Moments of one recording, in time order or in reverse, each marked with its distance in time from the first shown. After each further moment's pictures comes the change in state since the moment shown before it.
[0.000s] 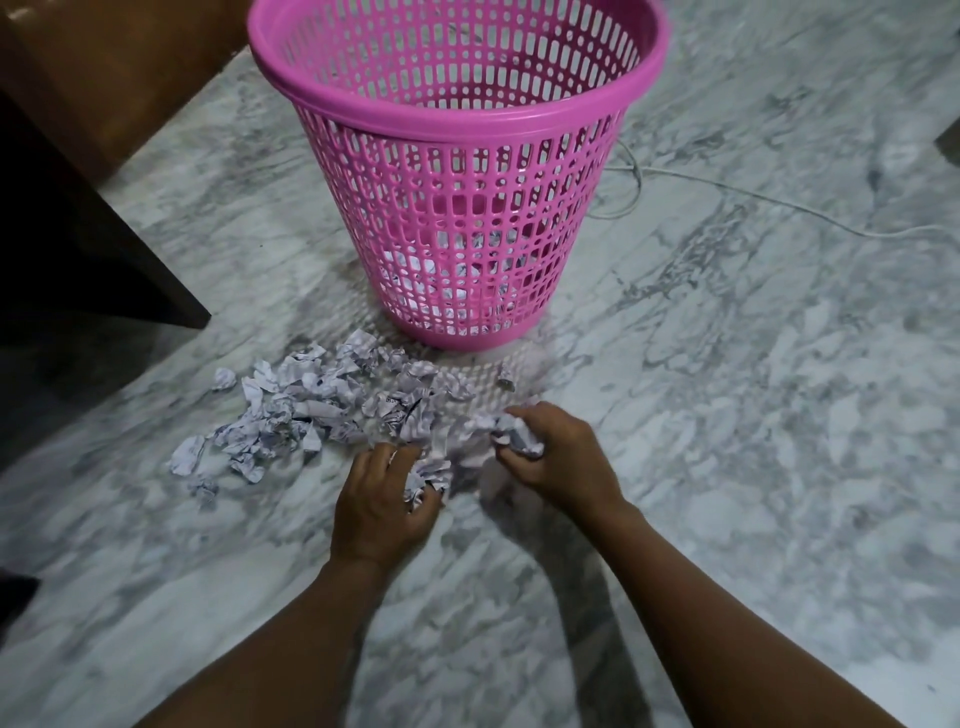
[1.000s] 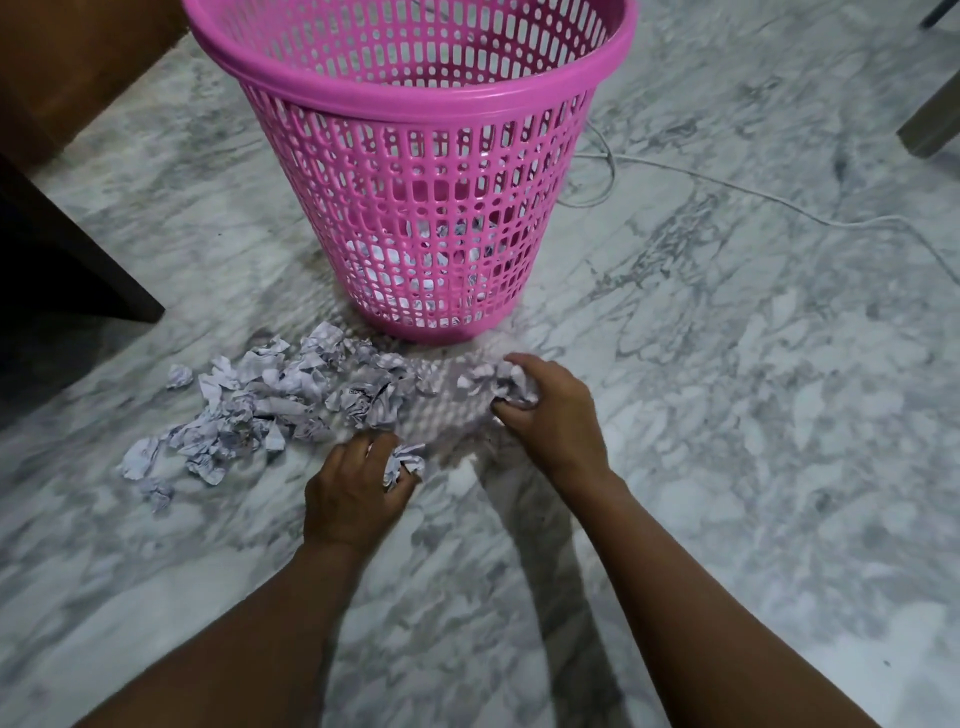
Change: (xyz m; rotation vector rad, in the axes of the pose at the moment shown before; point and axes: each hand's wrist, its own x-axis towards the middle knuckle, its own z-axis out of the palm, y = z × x) left_hand 0.013 0.003 0.009 0.221 0.006 0.018; right_hand 0.022 -0.011 -0.024 0.048 0.123 0.264
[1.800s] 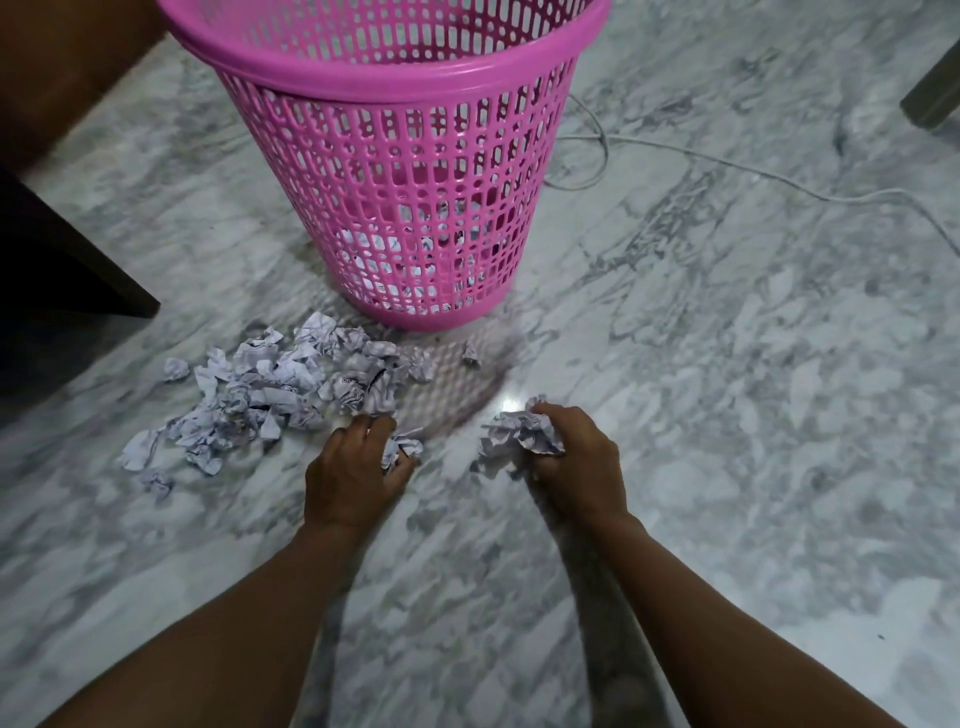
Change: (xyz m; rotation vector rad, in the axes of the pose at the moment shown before) left_hand 0.004 0.004 -0.001 0.007 -0.032 0.004; right_hand -0.055 0.049 -0.007 -0.018 -0.003 0.138
